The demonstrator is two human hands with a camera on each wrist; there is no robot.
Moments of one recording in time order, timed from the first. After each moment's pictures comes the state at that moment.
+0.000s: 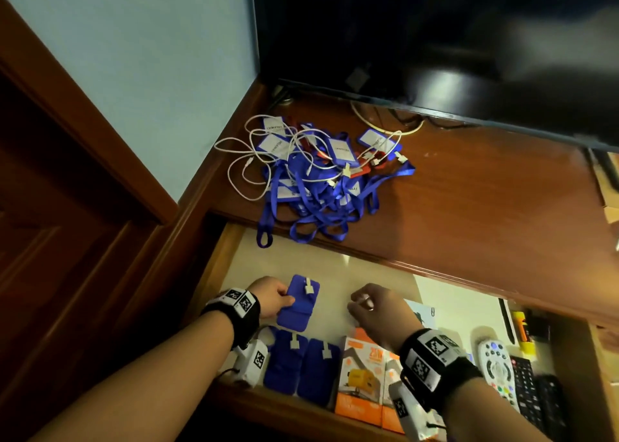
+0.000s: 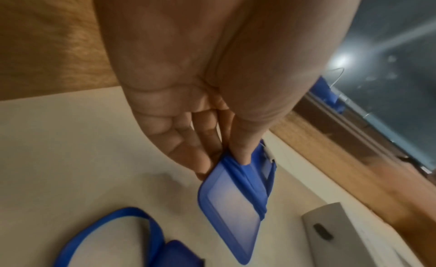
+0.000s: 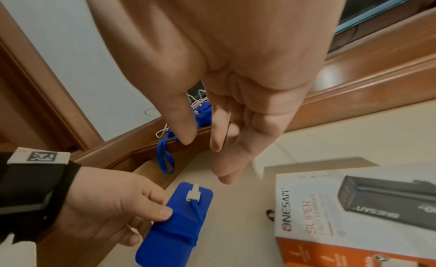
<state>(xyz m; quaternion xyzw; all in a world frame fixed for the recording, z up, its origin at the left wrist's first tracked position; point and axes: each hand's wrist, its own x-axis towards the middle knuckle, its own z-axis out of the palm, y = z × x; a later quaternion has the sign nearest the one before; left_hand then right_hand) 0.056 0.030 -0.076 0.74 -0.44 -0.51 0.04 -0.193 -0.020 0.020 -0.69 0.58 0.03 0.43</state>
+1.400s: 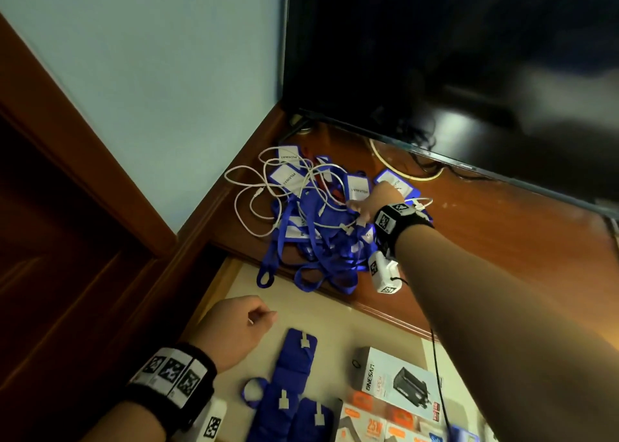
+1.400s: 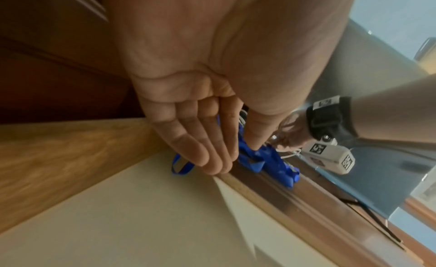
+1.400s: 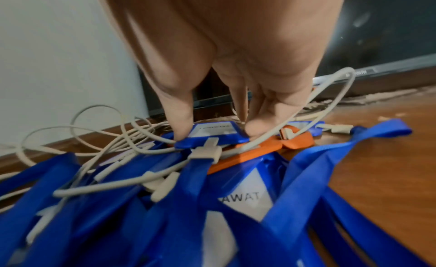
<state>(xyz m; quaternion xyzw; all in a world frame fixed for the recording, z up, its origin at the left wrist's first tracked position) 0.092 0.045 -0.004 0.79 -0.45 -0.36 0.21 -0.040 -0.273 0.060 -0.72 0.65 0.03 0.25</state>
